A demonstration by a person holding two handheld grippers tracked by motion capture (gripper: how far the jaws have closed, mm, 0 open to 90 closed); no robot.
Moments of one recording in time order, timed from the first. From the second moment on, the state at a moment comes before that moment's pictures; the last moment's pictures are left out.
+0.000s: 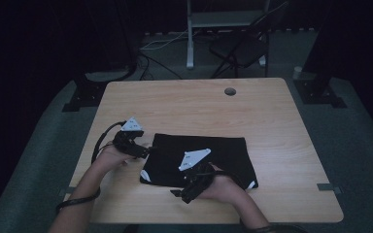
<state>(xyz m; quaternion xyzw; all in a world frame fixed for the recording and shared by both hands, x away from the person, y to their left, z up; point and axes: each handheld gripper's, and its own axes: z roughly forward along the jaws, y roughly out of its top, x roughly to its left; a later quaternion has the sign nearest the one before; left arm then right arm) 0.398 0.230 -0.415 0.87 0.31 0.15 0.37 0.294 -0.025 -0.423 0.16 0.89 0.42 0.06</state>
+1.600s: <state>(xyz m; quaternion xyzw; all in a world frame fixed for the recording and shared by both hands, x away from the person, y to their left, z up) 0.419 0.194 -0.431 0.88 0.27 0.09 0.37 0.304 0.057 -0.433 0.12 0.90 0.42 0.05</state>
